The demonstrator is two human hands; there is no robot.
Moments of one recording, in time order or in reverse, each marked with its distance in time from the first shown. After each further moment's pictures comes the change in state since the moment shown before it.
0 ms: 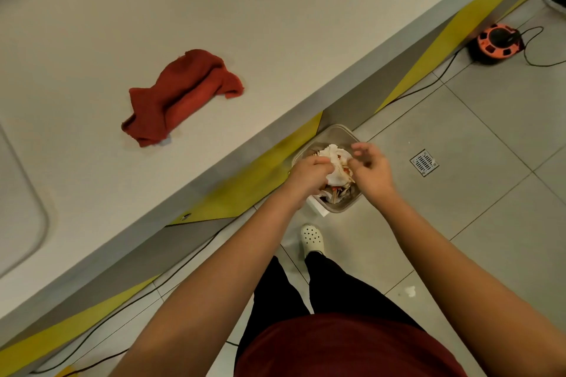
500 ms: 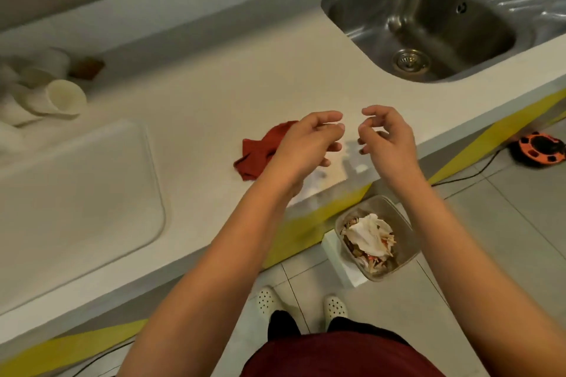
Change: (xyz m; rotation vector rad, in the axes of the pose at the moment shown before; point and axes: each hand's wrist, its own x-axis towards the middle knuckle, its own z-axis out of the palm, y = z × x) left_hand -0.142 0.098 -0.111 -0.212 0.175 0.534; right_hand -0.045 -0.199 0.019 0.197 -0.106 -0.503
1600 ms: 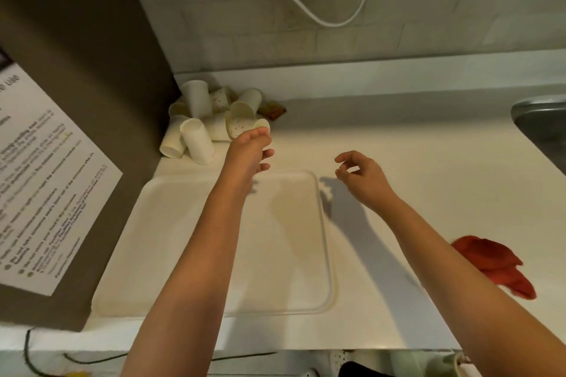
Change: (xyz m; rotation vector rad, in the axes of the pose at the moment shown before) left_hand -0.044 0.003 -0.377 -0.242 0.792 0.077; right_hand 0.024 -0.085 0.331 -0.265 -0.608 -0.145
